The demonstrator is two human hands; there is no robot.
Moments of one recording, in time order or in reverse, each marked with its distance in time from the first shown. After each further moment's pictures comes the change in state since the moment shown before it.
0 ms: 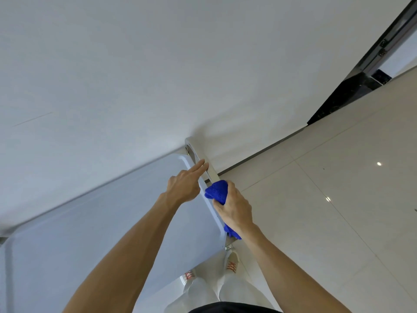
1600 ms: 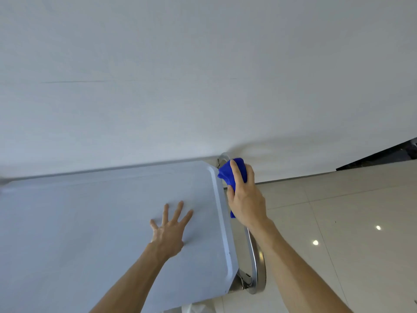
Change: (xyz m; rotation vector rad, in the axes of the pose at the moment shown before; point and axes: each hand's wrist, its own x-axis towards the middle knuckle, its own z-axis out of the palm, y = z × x) left_hand -0.020 -0.105 0.116 -0.068 -0.270 -0.340; right_hand 0.119 -0.071 0.021 -0.369 -0.018 -0.345
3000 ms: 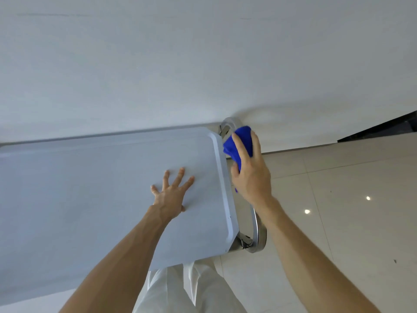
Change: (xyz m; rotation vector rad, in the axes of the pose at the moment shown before) left_hand 0.002 -0.002 -0.001 -0.066 -0.019 0.017; right_hand -0.026 0.009 0.007 0.059 0.102 -0.091
